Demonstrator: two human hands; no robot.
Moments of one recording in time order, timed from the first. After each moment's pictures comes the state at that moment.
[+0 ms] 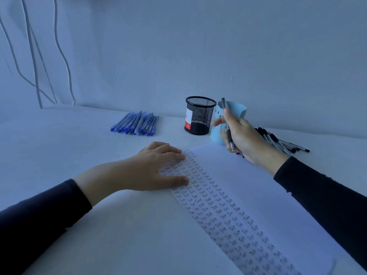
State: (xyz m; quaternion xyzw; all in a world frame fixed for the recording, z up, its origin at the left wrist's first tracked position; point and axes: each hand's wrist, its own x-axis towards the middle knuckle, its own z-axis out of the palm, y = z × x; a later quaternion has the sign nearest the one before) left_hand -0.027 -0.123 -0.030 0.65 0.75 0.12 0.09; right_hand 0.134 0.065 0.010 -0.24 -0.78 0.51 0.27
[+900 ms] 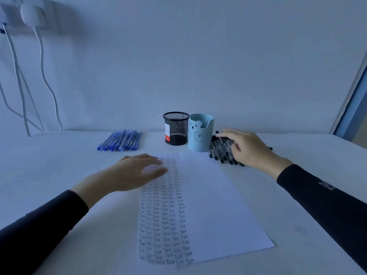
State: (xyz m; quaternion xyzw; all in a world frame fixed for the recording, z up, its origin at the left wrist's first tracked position) left_hand -0.025 -0.120 -0.022 0.61 0.78 0.11 0.05; right_hand 0.226 0.111 0.001 -0.21 -0.94 0.03 0.27
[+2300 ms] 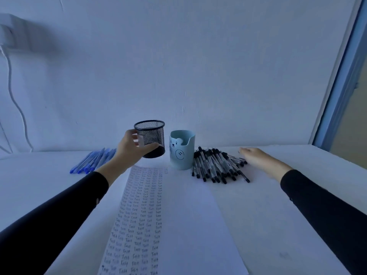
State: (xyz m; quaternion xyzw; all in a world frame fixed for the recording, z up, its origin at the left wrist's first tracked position) left_hand -0.049 0.002 0.005 0.41 0.72 0.55 0.07; right_hand 0.268 0.182 0.007 -0.50 -0.78 0.33 0.19
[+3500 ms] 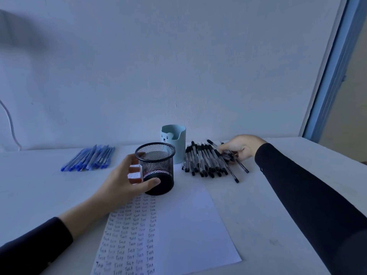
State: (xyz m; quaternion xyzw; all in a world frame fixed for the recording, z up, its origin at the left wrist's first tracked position) left_hand 0.012 -0.079 -0.033 0.53 0.65 0.52 0.14; right_hand 0.229 0.195 0.027 -0.54 -0.69 0.46 0.10
